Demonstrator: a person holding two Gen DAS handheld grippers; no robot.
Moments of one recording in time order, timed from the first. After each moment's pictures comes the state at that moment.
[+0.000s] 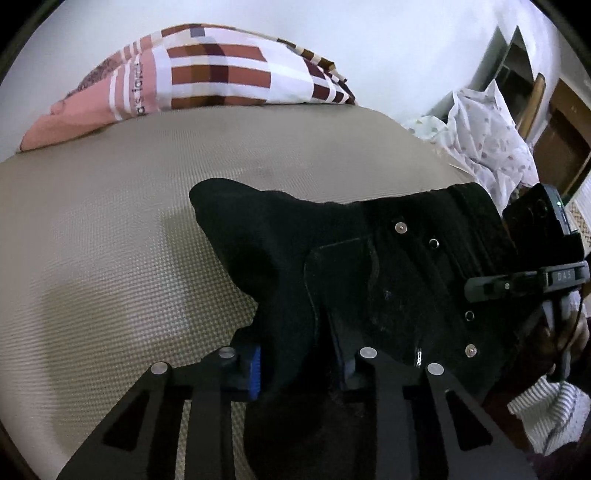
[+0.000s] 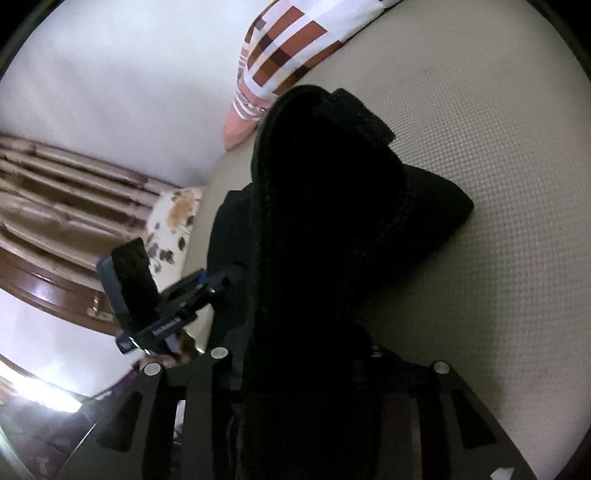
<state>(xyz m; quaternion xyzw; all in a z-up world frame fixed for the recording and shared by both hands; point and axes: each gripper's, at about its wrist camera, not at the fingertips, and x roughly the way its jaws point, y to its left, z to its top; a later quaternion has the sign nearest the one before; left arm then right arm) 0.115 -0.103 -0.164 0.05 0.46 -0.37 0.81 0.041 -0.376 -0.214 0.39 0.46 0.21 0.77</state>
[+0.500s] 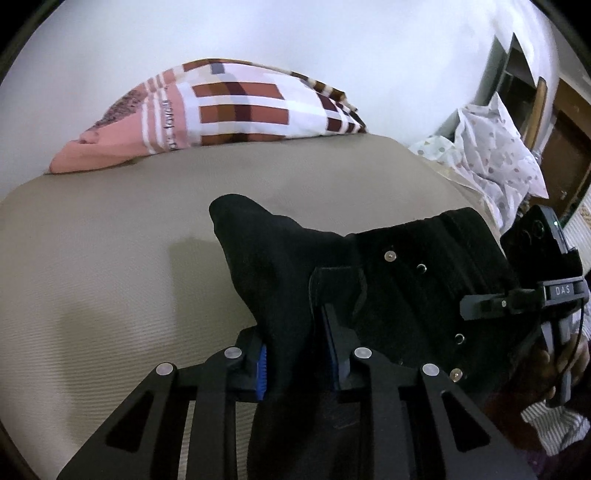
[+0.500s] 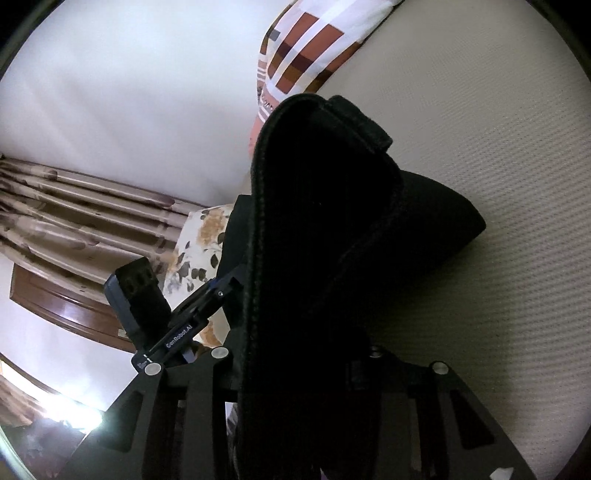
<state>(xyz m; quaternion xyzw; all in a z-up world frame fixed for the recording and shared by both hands) 0.113 -0.073 -0.129 0.06 0.42 -0.35 0.84 0.043 -0.345 -0.207 0.44 0.42 0.23 0.76</state>
